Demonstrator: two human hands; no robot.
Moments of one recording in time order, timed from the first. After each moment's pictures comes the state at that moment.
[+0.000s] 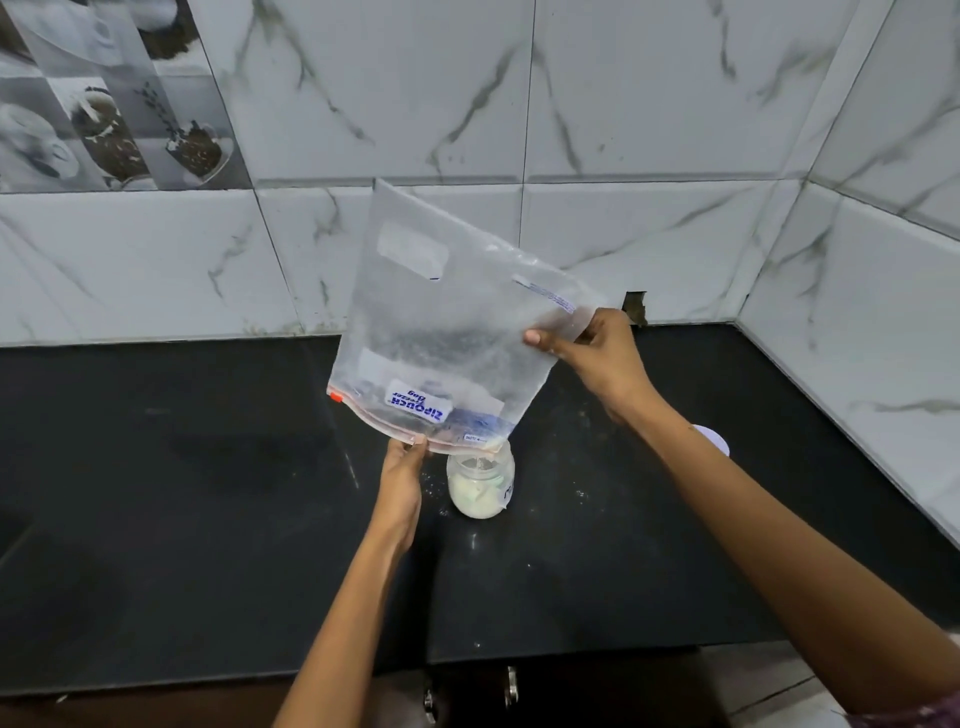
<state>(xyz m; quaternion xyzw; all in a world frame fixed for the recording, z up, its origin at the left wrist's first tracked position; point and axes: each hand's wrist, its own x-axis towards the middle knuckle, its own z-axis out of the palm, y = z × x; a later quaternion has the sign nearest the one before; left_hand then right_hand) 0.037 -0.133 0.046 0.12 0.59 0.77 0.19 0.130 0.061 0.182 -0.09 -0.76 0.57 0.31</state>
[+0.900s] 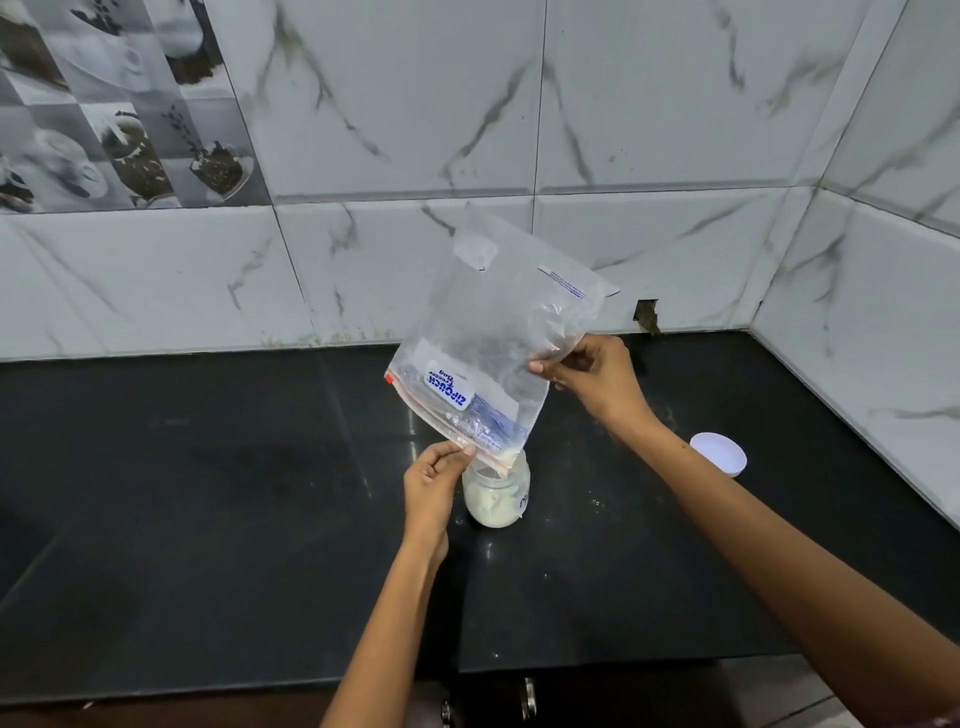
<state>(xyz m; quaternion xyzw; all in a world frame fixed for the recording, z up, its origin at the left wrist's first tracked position) 0.049 -0.127 0.045 0.11 0.58 0.79 0.18 0.125 0.050 0.168 -0.10 -0.75 0.58 0.30</state>
